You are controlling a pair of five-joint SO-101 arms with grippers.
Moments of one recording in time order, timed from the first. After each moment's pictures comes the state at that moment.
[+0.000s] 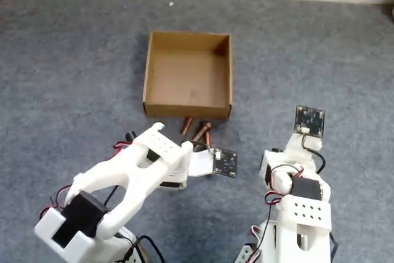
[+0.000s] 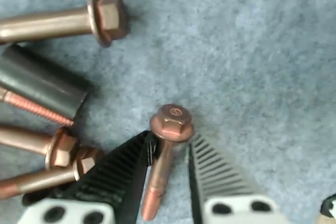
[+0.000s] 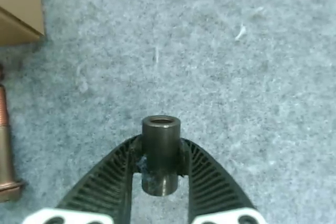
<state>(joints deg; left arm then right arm) 26.3 -2.7 44.7 60.1 -53.8 4.0 -62.1 77.0 49.9 0.1</state>
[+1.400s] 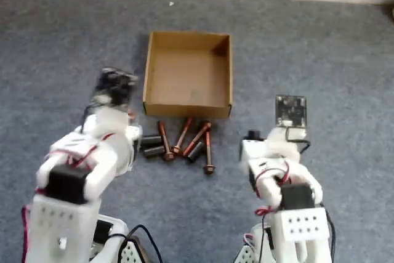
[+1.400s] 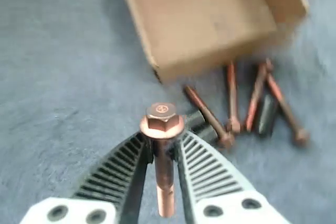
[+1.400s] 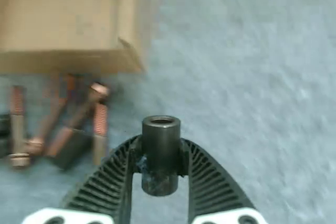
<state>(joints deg) 5.4 -64.5 44.7 73.8 2.2 -12.9 -71.7 68.4 55.4 -5.1</state>
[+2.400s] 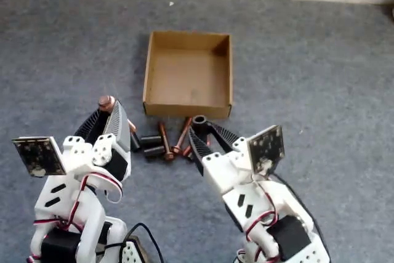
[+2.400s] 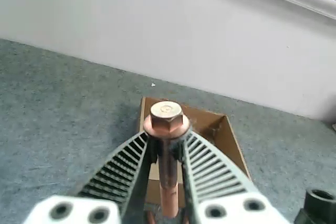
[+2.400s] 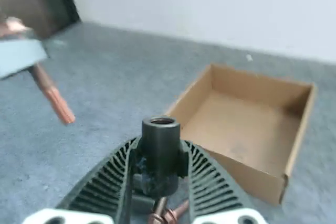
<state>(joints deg) 3.9 -103.8 66.1 53.4 24.9 -37.9 -96.2 74.5 40.9 -5.6</state>
